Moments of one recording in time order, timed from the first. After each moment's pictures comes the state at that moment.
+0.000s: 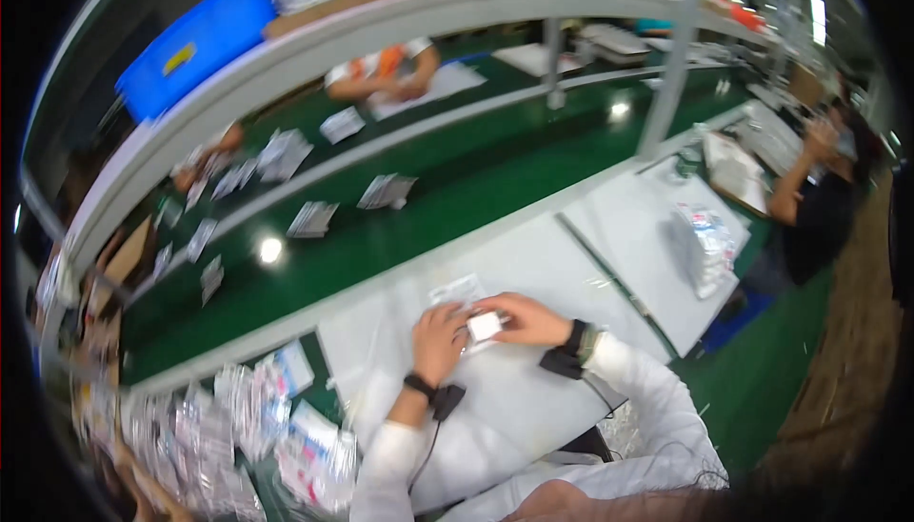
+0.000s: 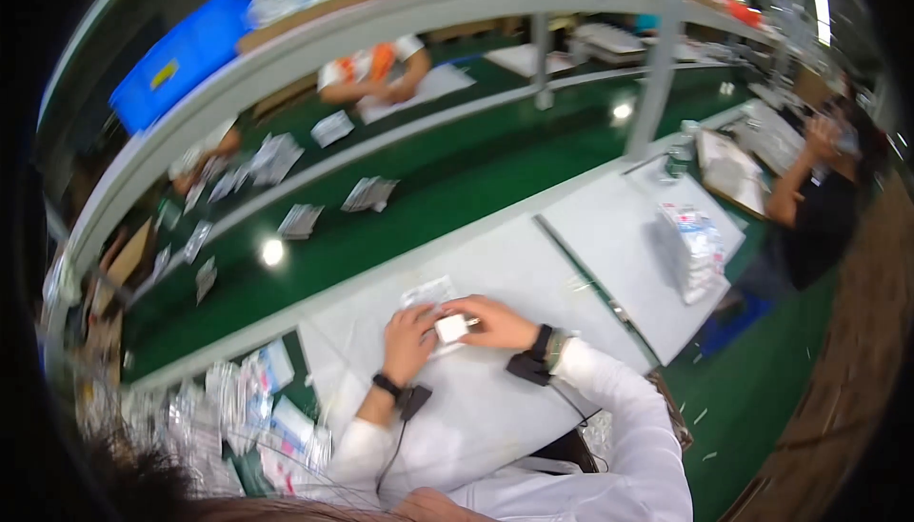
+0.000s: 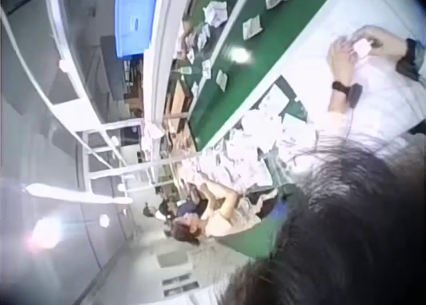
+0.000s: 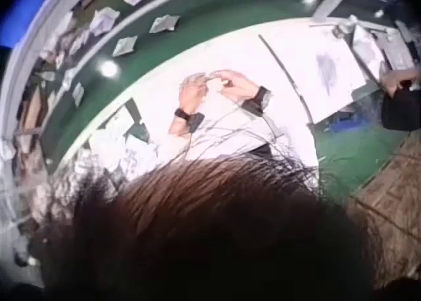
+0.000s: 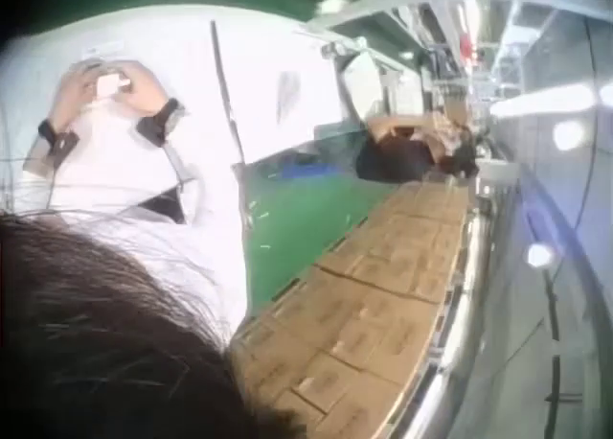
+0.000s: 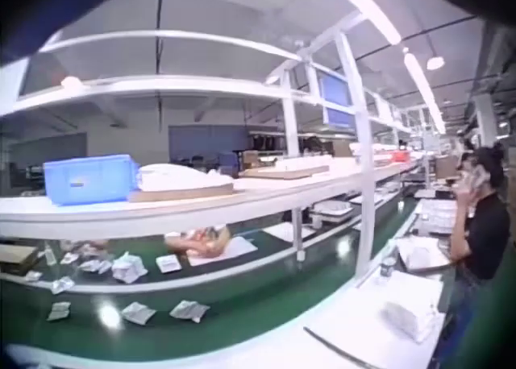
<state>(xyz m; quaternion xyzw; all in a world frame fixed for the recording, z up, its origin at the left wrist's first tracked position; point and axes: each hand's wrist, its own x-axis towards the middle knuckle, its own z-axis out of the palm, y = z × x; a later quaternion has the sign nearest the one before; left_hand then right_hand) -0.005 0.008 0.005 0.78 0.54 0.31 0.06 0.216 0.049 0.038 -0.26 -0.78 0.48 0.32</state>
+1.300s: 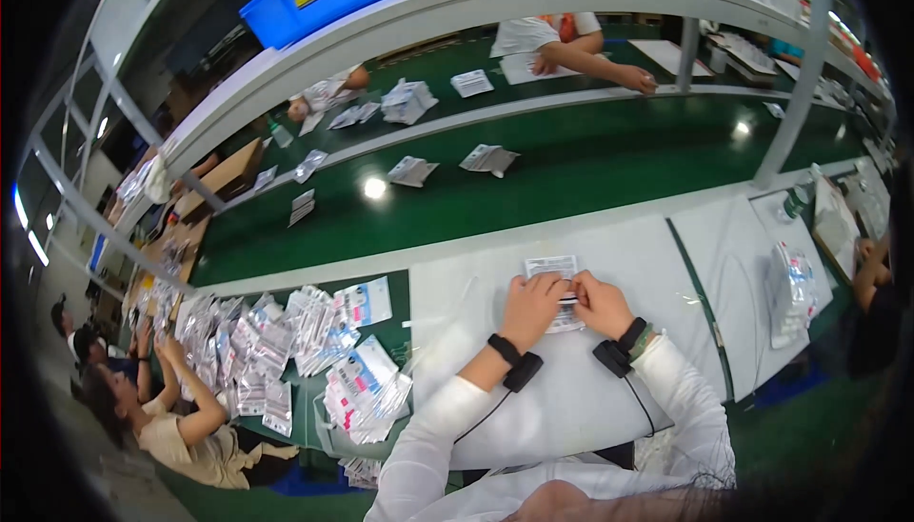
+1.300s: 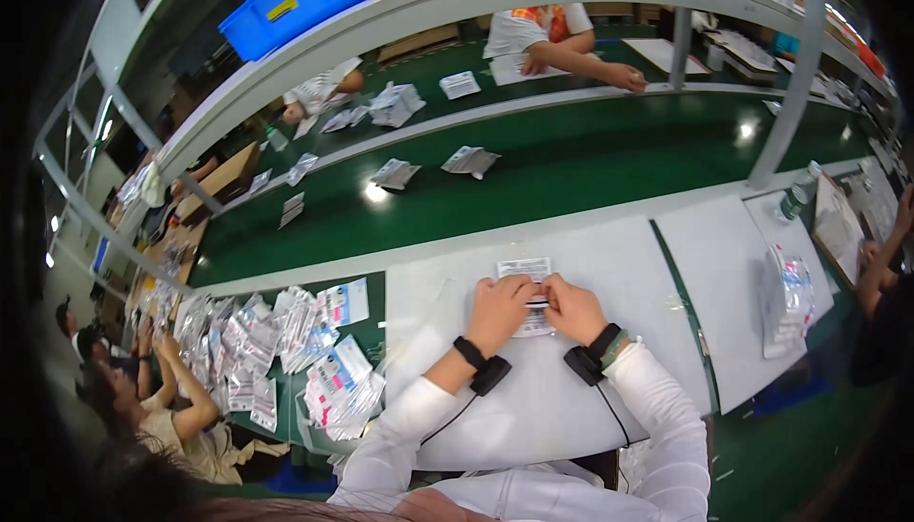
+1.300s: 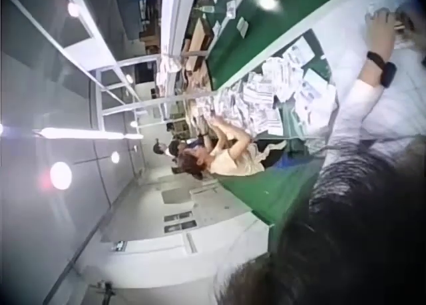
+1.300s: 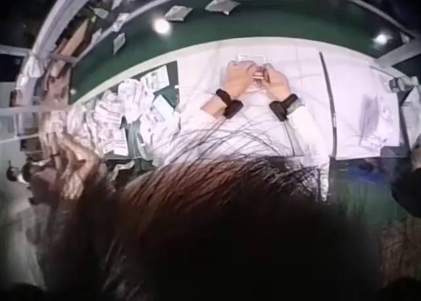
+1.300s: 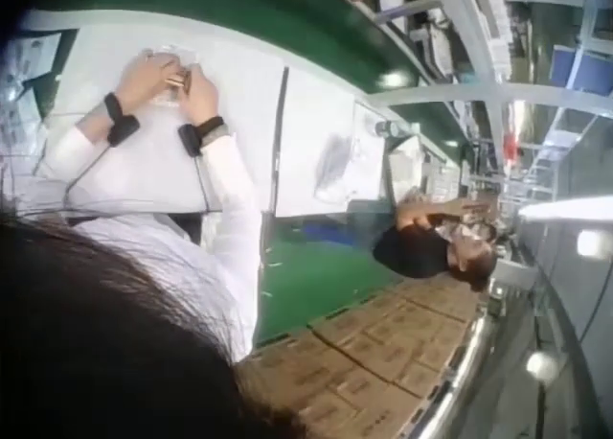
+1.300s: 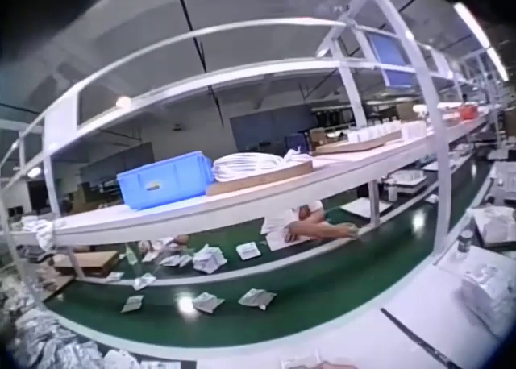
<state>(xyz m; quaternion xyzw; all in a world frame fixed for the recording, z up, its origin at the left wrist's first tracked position) 0.015 0.010 0.021 0.78 0.58 0.24 -0.08 0.191 0.061 0.028 -0.35 -0.84 0.31 0.26</state>
